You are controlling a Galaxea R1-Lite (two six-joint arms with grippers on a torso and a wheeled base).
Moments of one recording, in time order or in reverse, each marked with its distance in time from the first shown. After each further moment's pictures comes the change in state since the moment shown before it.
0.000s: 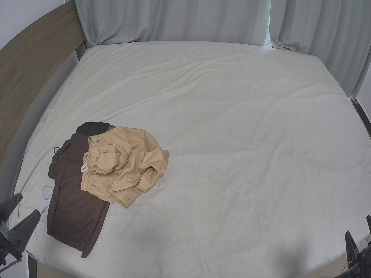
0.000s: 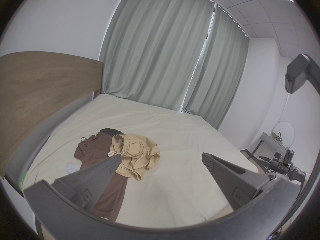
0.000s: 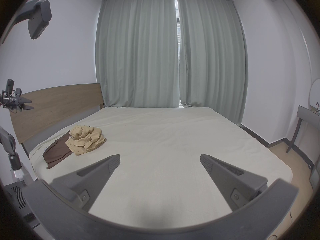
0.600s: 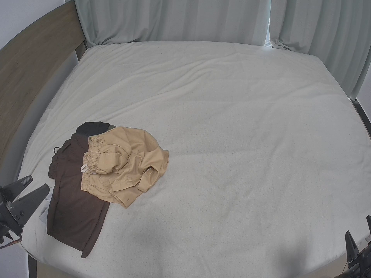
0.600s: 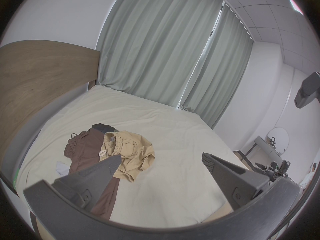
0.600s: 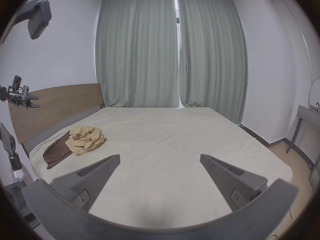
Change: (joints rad) left arm 0.007 0.212 -0.073 -0.090 -0.063 -0.045; right arm 0.000 0.000 0.000 0.000 0.000 0.001
